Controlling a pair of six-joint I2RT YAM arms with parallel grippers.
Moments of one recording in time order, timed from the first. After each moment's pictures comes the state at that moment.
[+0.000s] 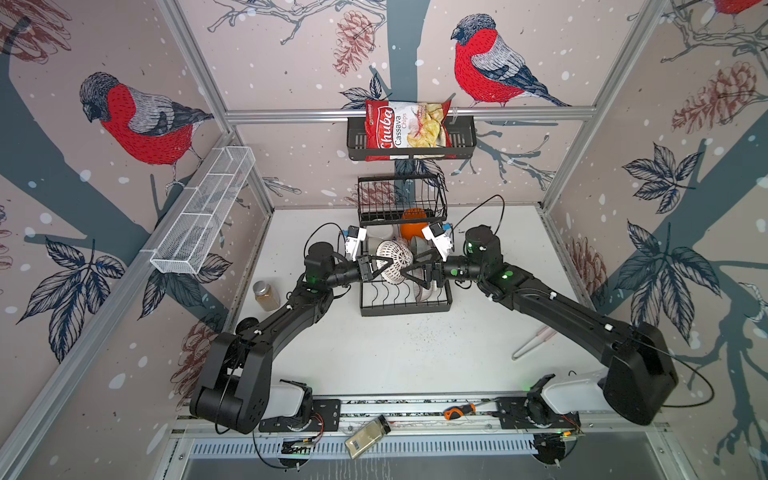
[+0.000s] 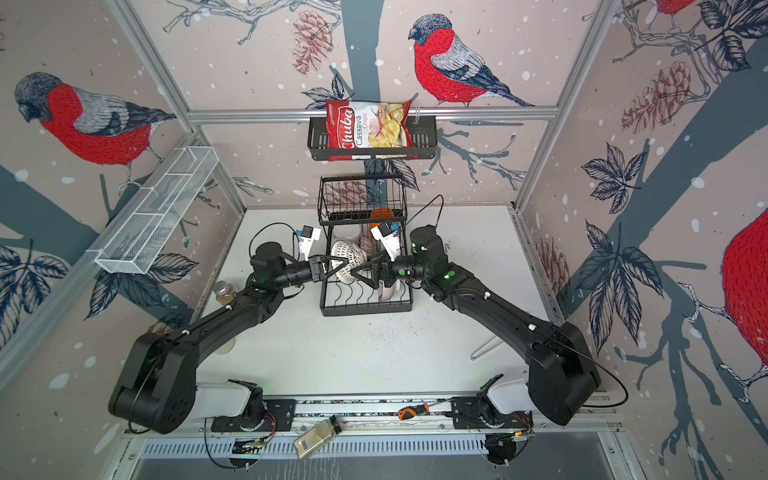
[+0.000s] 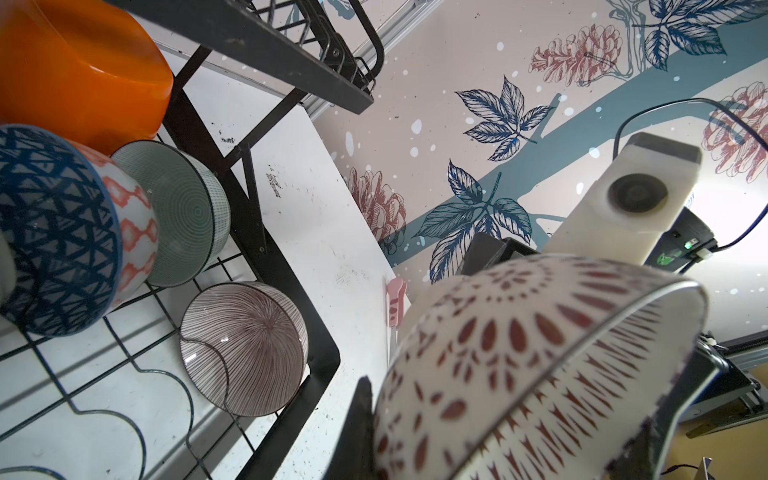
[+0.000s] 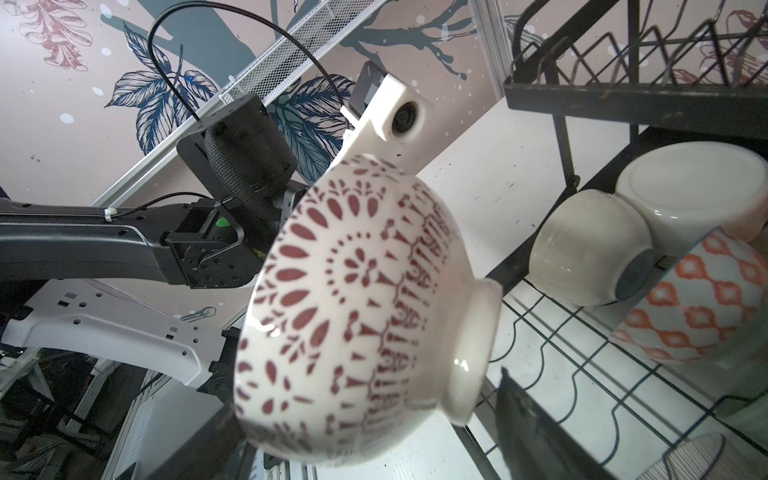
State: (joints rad) left arm -0.28 1.35 0.69 0.51 0.94 -0.81; right arm 0.68 1.39 1.02 0.04 -0.70 0.31
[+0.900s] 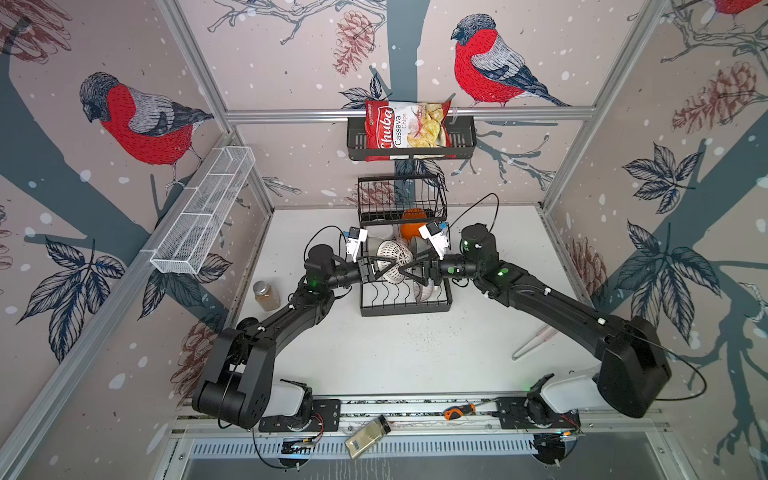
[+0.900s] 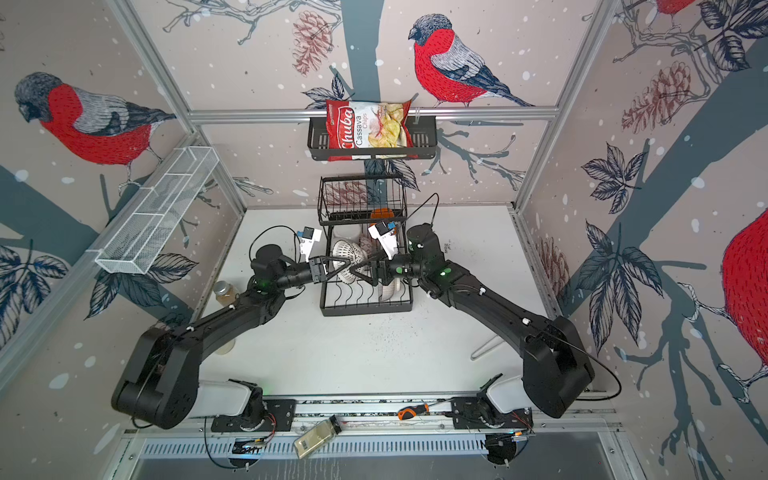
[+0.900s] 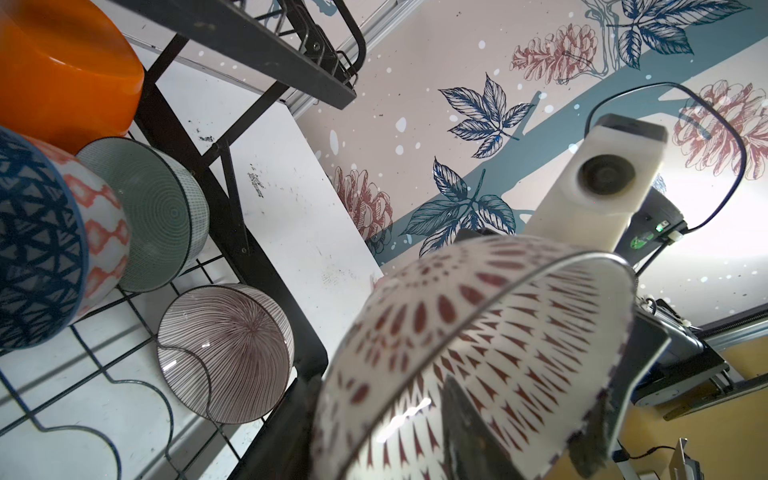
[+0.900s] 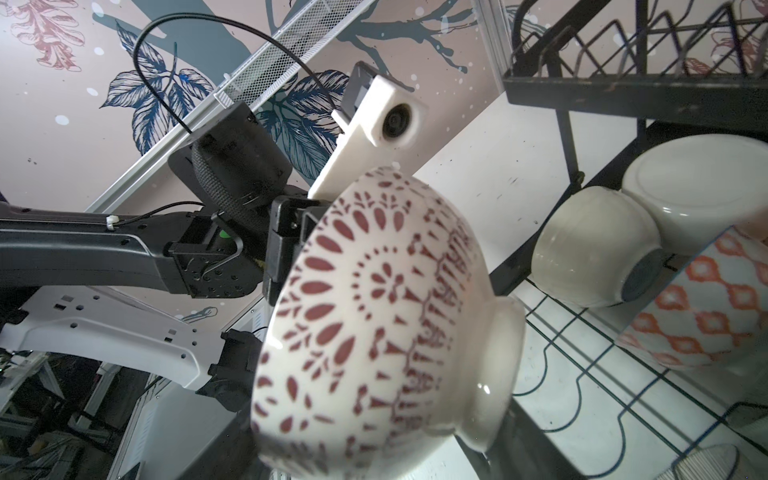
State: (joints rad) left arm -0.29 1.38 0.67 0.62 0.97 -0.84; right arm 0.68 1.42 1.05 0.04 -0.68 0.32
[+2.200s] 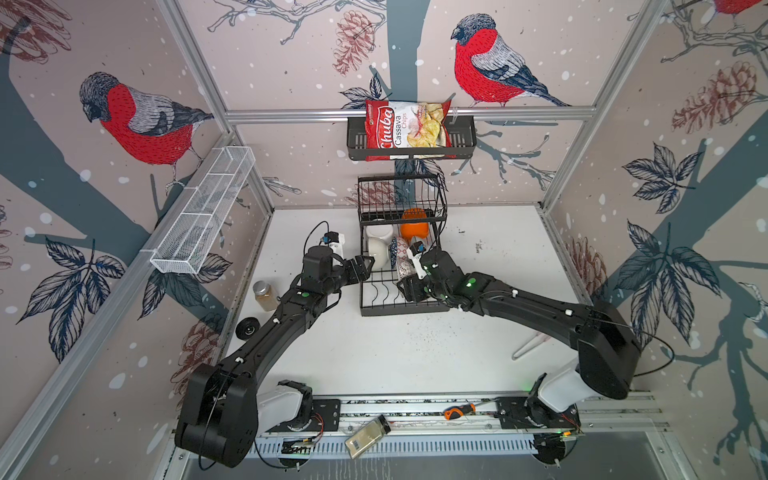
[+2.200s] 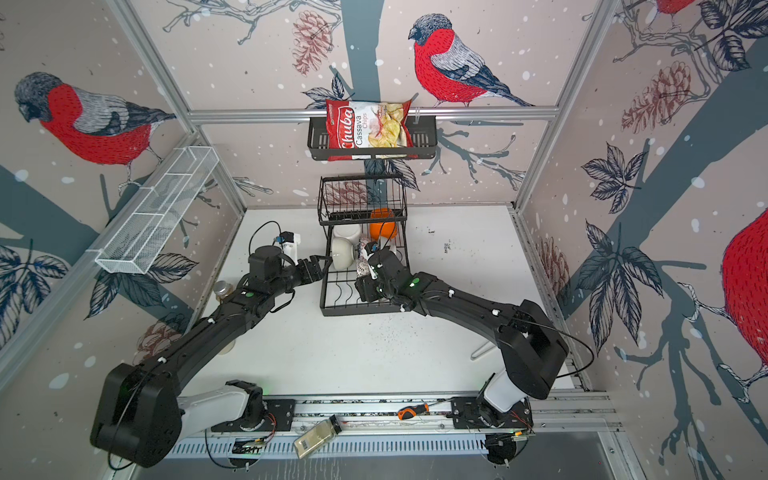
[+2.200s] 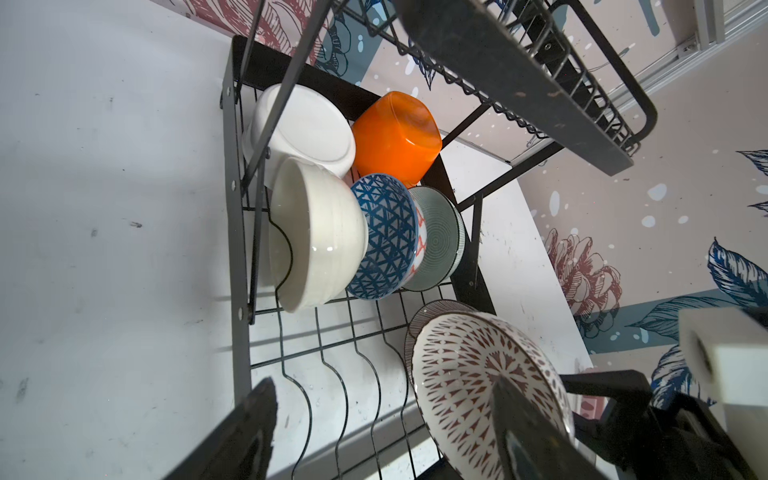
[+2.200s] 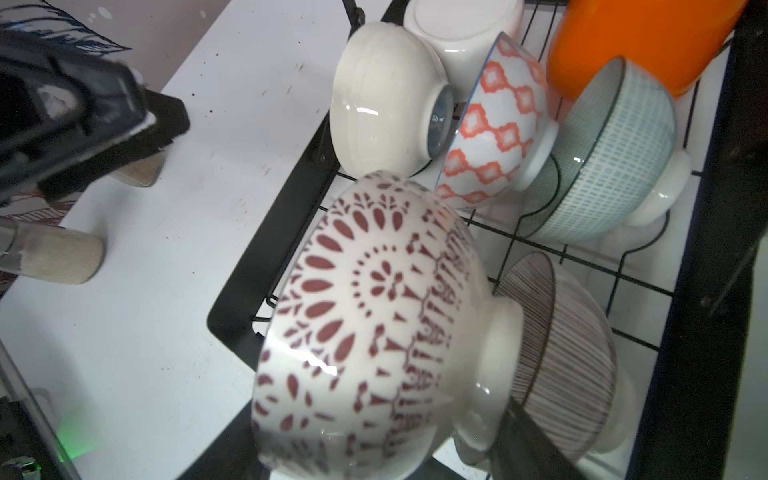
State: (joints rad) left arm -0.28 1.20 0.72 0.01 0.31 -0.55; right arm 0.91 1.57 1.09 -0.27 0.05 0.34
